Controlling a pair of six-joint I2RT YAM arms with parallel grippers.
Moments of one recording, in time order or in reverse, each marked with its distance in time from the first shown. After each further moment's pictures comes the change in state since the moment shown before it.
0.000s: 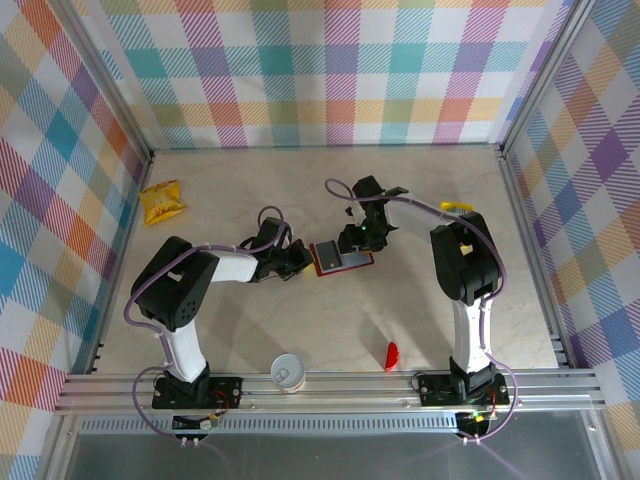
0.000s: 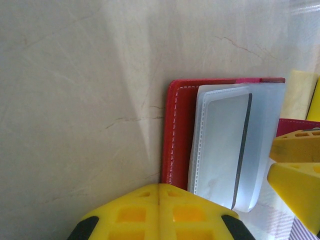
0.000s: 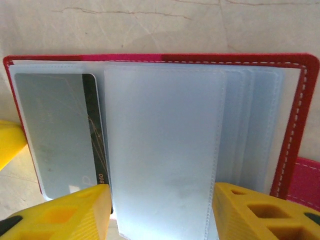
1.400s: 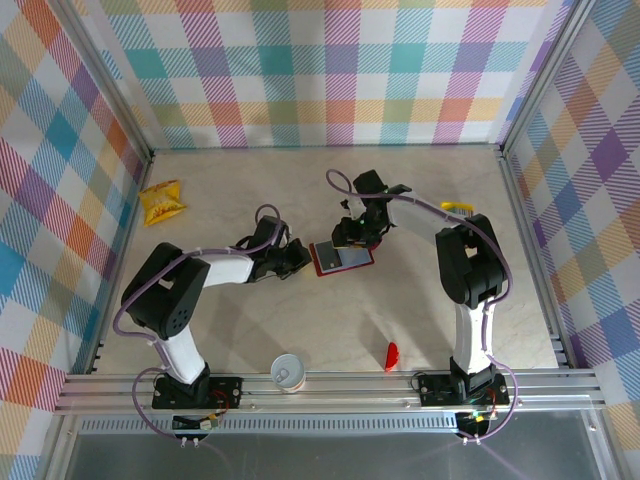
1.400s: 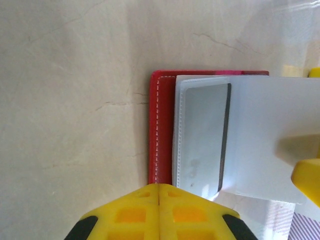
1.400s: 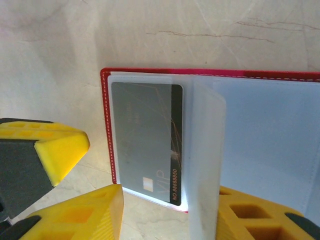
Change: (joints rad) left arm 0.005 -0.086 -0.019 -0.059 -0.011 0.031; right arm 0.000 -0.041 0.003 0.050 -0.164 0.054
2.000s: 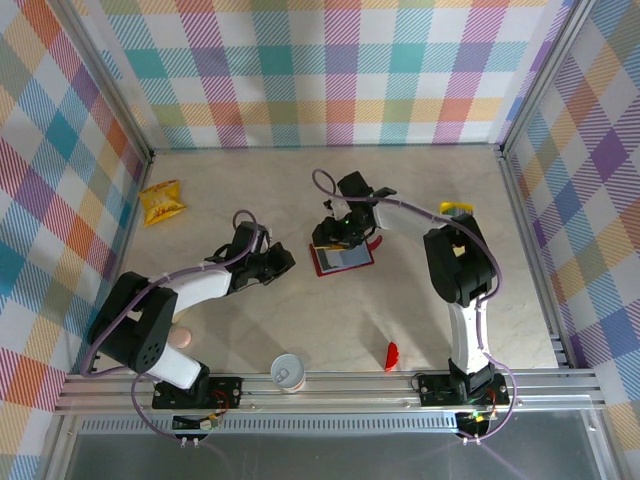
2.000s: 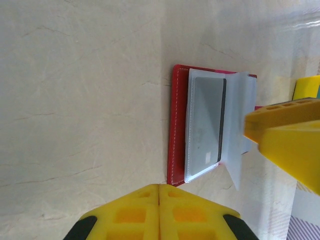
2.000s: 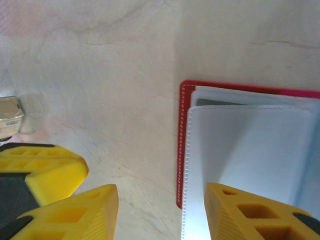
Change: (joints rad) left arm 0.063 -0.246 -0.139 -0.085 -0.031 0.023; right arm 0.066 0.063 0.050 0.096 -0.111 0.106
